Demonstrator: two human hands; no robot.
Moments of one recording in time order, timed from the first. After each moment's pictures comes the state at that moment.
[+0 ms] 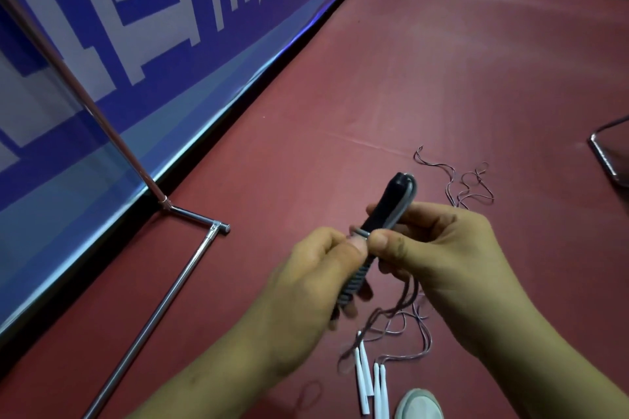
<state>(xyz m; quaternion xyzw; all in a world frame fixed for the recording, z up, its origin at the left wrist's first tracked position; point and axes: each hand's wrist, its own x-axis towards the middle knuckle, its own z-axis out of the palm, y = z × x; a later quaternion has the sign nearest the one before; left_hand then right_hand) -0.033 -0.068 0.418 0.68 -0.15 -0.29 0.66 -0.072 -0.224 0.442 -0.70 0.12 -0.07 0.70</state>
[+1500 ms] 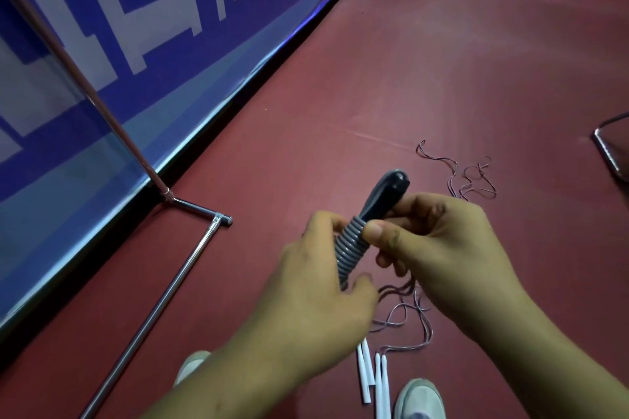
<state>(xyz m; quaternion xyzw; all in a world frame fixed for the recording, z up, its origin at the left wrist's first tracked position) -0.042 -0.067 0.412 0.84 -0.19 -0.11 0.50 -0.070 -0.221 0.431 -0.77 0.13 -0.09 0.62</state>
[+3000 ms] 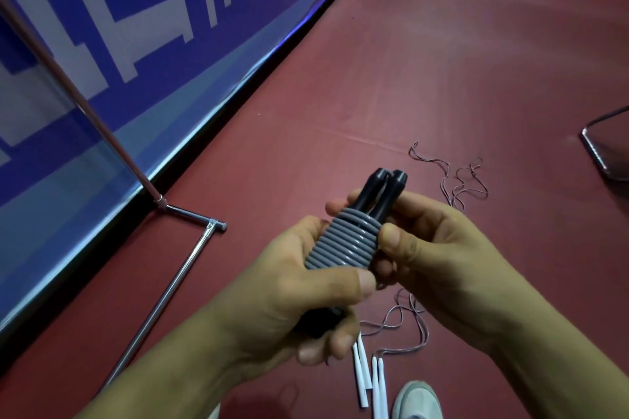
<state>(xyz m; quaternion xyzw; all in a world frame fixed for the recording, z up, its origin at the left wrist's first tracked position) -0.029 -0.050 0.432 0.48 -0.15 -0.44 0.74 -0.075 -0.234 0.426 -0.57 0.00 0.04 0.82</state>
